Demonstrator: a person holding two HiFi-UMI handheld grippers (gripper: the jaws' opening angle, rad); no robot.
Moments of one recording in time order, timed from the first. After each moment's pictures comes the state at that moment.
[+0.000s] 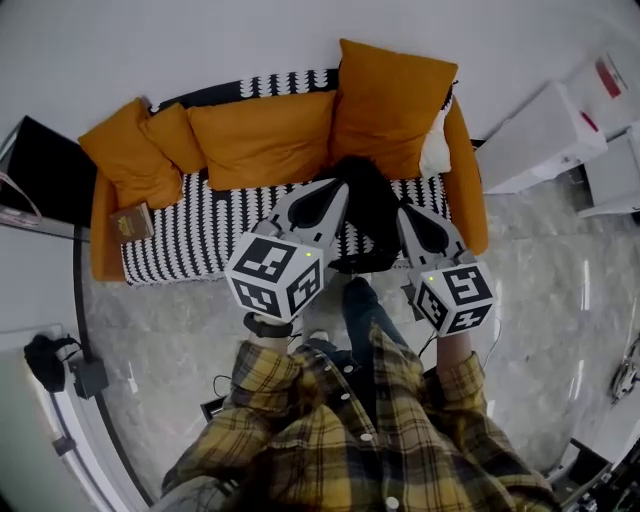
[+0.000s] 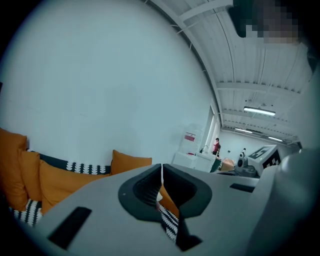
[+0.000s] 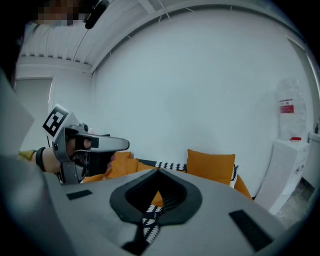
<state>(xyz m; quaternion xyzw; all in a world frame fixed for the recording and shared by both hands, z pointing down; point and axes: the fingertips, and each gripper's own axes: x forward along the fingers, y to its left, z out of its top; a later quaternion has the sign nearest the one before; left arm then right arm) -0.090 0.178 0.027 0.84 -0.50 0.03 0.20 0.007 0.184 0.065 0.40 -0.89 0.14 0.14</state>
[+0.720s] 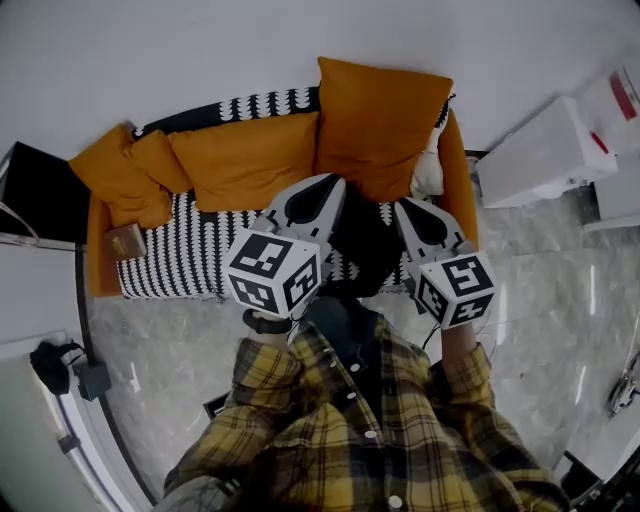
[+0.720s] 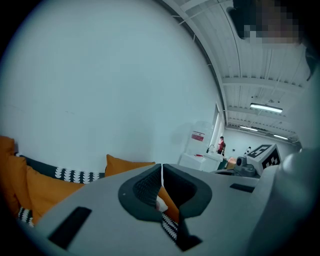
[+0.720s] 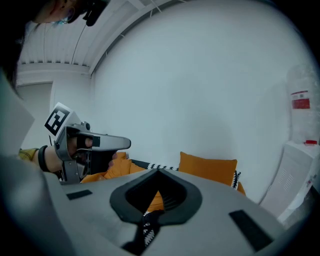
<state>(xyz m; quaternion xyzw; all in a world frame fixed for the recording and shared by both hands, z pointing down) -0.046 0.046 0.039 0.83 -0.51 0.04 0.21 0.049 0.050 0.078 0.37 -0.90 0.15 0.15</state>
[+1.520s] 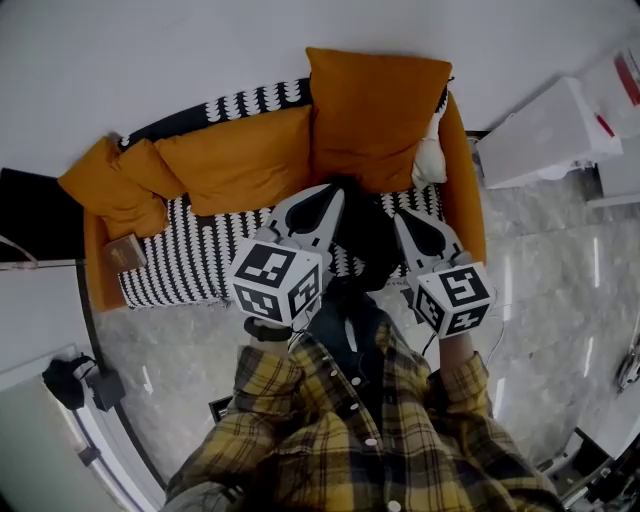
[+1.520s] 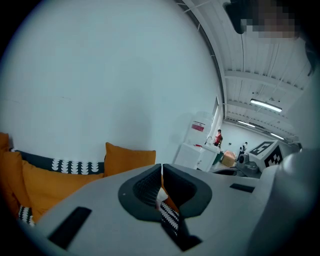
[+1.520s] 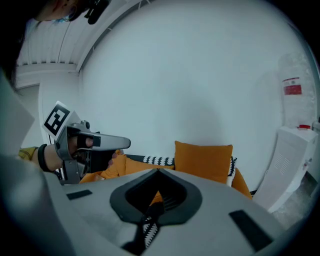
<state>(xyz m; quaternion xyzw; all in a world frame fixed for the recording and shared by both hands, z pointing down) -0.052 0.029 0.083 0.84 -0.48 0.09 0.24 0.046 0.044 0.120 0.40 -0.88 0.20 0.17</state>
